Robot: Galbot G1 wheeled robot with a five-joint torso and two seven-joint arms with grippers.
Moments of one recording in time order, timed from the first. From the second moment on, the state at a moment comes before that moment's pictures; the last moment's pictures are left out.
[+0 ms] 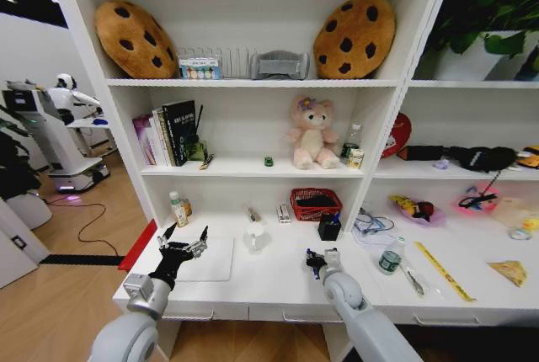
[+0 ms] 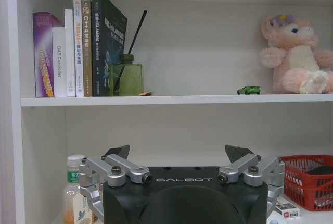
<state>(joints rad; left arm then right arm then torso) 1.55 -1.18 -0.57 -2.29 -0.37 0.19 -0.07 -1.12 1.17 0.23 1.71 0.64 -0.55 0.39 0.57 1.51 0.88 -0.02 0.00</state>
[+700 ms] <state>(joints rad) 1.55 -1.18 -0.57 -2.29 -0.37 0.19 -0.07 -1.04 1.13 0.37 1.68 0.25 0.02 0.16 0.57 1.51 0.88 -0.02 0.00</state>
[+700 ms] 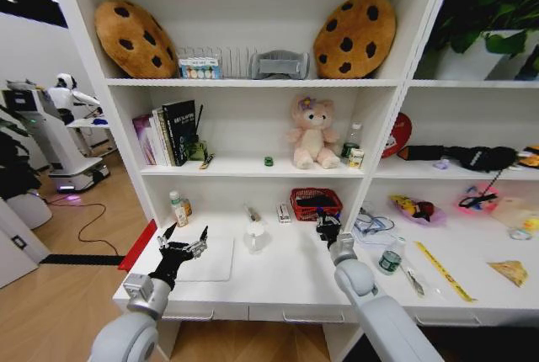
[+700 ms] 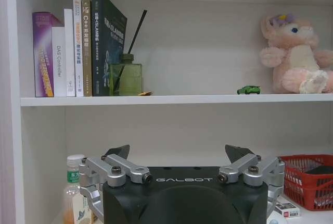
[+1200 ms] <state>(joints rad) 1.55 -1.18 -0.57 -2.29 -0.37 0.19 -0.07 -0.94 1.16 0.39 1.50 0.24 0.11 0.12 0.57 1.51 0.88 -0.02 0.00</state>
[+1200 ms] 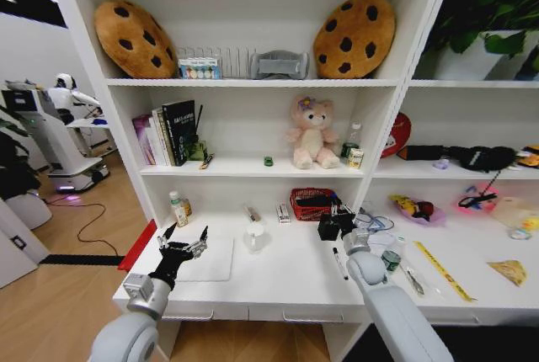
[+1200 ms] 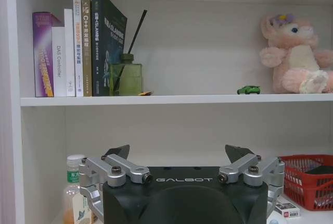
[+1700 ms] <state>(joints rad) 1.55 -1.18 -0.57 -2.29 -0.37 0.19 -0.07 -0.95 1.18 0.38 1.48 0.23 0.08 0.17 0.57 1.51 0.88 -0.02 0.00</state>
